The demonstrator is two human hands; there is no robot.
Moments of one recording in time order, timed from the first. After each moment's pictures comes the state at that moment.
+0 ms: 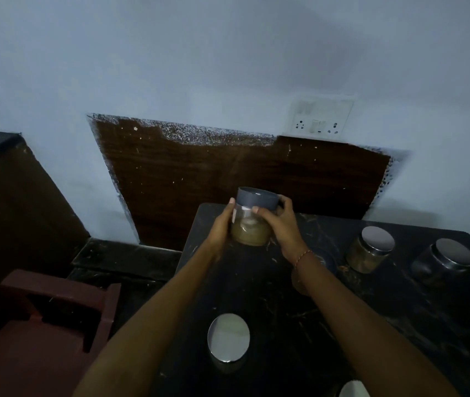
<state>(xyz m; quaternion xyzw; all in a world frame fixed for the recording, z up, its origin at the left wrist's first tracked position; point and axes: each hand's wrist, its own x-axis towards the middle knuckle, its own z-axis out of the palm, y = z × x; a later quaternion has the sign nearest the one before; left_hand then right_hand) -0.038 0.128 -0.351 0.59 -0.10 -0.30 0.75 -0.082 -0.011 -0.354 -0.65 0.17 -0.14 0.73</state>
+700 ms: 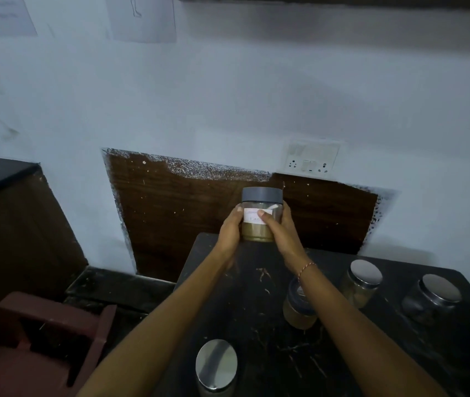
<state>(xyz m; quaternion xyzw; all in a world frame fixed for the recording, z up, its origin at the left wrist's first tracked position) -0.052 0.093 -0.292 0.56 -0.10 -0.21 0.80 -0.095 -0.020 -0.289 -0.71 0.08 -0.18 0.68</state>
